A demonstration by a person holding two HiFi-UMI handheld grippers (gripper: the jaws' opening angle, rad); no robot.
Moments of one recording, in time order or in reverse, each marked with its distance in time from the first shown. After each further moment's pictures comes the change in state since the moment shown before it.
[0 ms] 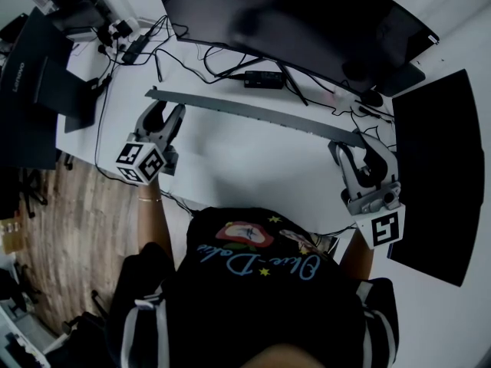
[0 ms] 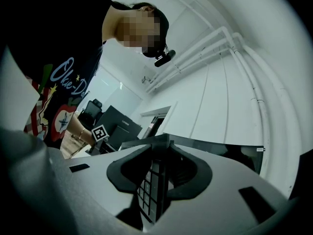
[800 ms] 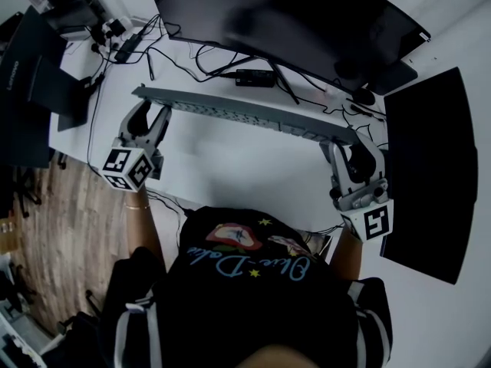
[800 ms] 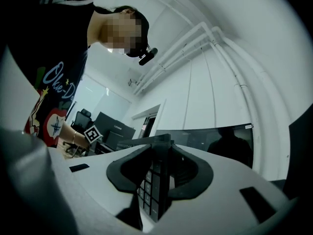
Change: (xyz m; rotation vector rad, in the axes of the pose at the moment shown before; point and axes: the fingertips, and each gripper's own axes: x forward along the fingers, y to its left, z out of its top) left arm -0.018 -0.011 0.017 0.104 0.035 0.058; right arm -0.016 -0.011 -0.025 0.179 0.008 -0.094
